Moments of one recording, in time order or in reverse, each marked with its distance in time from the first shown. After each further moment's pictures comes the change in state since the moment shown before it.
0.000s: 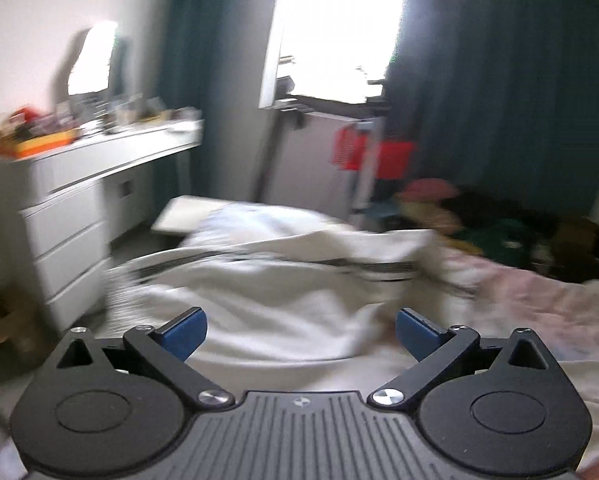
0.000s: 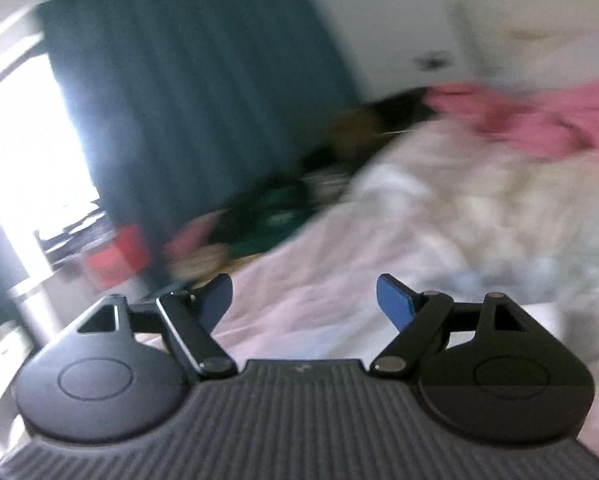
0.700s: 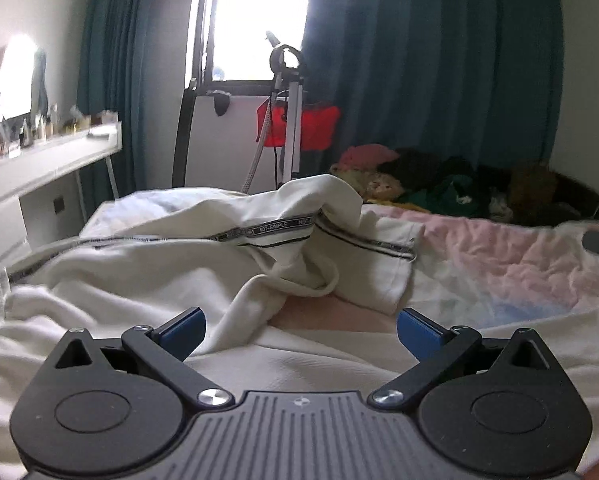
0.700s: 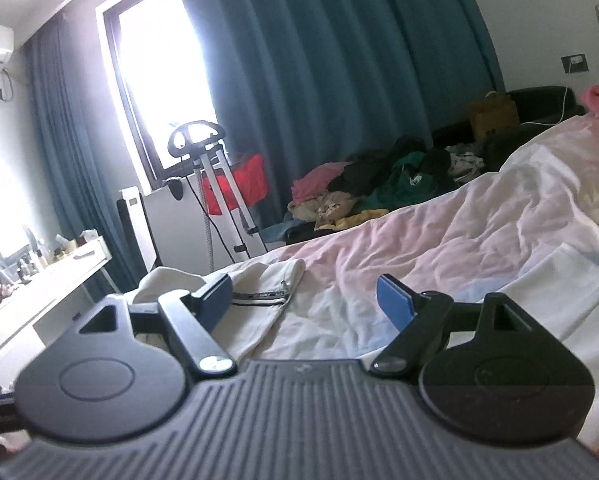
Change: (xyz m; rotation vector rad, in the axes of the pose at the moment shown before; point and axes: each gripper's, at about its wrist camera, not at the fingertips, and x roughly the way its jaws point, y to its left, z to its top) left arm 0.115 -0.101 -0.064 0.149 0.022 -0.096; right arm 0.019 0.100 -0.065 -0.208 0.099 0.246
